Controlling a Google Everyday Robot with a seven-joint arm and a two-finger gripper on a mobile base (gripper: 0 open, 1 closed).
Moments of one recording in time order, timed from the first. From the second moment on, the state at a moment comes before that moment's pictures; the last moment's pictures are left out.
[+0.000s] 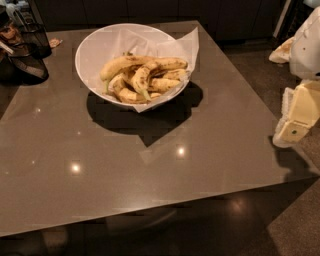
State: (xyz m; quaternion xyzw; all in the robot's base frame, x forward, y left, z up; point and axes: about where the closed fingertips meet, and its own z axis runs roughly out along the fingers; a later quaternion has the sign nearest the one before) arm 0.438 -0.217 0.976 -0.60 0.78 -0.03 0.16
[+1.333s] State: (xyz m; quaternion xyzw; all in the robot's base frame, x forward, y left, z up) arm 0.458 -0.193 0.987 -0.64 0.75 -0.05 0.15
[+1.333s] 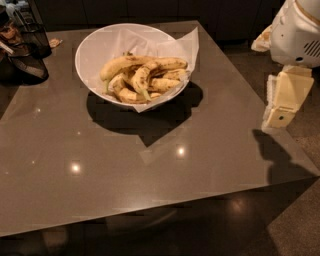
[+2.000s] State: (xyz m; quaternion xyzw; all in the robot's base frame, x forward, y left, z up) arm 0.484 -0.183 0.996 -0.66 0.73 -0.05 0.15
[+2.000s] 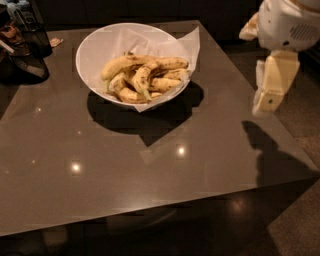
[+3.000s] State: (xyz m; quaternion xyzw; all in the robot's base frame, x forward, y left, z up) arm 0.547 -0.135 1.012 -0.71 0.68 -0.07 0.17
